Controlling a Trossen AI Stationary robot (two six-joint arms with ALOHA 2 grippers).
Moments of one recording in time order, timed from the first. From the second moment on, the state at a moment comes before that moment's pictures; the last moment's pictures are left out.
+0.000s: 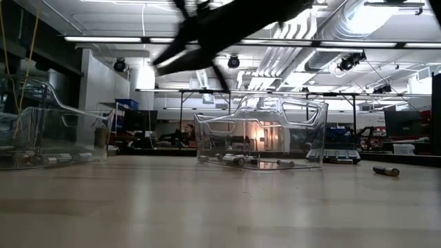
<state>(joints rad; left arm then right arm) -0.11 0.73 0.97 -0.13 -0.61 -0.21 0.09 1.98 1.39 0.14 0.20 0.87</state>
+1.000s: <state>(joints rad) -0.11 0.67 0.97 -0.14 -0.61 -0.20 0.05 2.22 2.32 -1.03 0.07 0.24</state>
